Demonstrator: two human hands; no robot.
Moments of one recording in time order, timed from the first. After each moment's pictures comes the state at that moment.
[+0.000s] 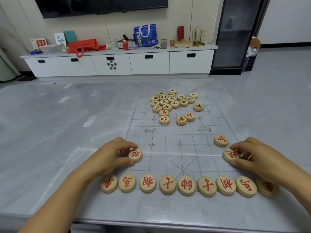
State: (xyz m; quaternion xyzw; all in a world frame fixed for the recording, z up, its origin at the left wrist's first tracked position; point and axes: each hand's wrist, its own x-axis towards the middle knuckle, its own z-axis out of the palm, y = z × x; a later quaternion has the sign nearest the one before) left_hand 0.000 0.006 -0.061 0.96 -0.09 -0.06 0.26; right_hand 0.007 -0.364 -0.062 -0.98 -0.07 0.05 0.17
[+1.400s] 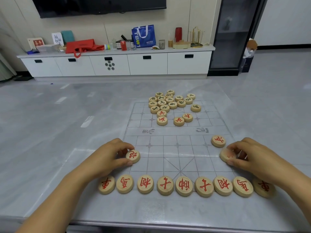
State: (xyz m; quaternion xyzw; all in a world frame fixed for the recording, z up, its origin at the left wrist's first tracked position) left_hand -0.002 0.006 -0.061 0.96 -0.10 -0.06 0.24; right_hand 0.007 -0.362 -0.060 -0.98 -0.07 0.05 0.18
